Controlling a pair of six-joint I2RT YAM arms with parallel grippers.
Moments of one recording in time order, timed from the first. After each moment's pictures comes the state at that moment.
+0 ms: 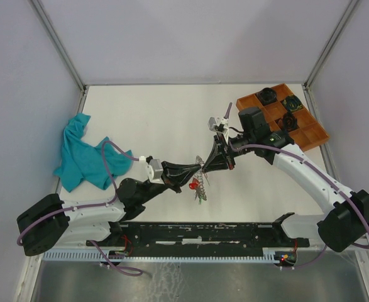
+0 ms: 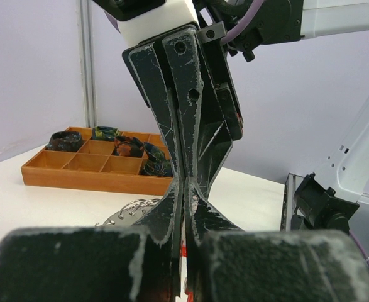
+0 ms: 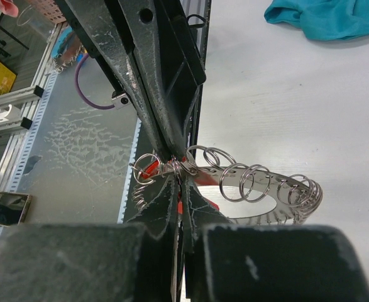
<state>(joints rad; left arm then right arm) -1.03 1.09 0.27 1.27 0.10 -0.14 0.53 1.28 1.10 -0.52 -1.19 -0.26</state>
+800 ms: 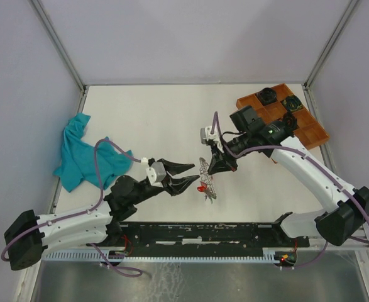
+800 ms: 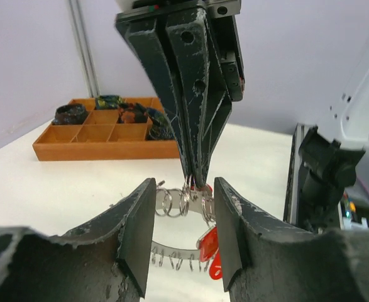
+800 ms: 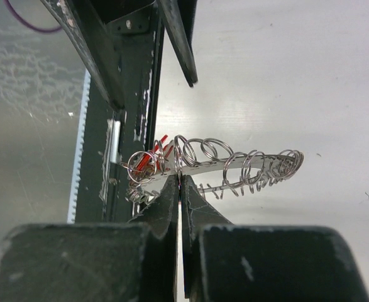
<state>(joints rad) -1.03 0.85 0.30 0.88 0.13 -0.05 0.59 1.32 1.31 -0.97 -0.92 -0.65</state>
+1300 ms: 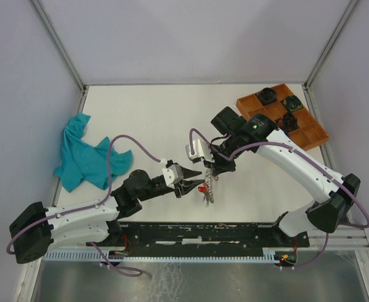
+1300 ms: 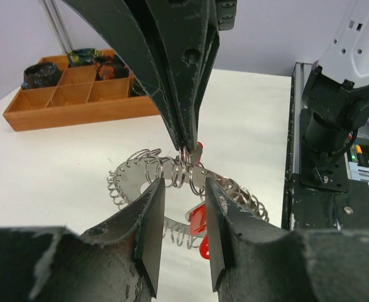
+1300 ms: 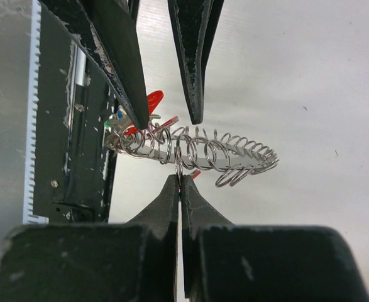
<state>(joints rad) -1.03 0.96 0.38 0.67 0.24 0.07 0.77 1.47 1.54 -1.29 -0.54 -0.88</state>
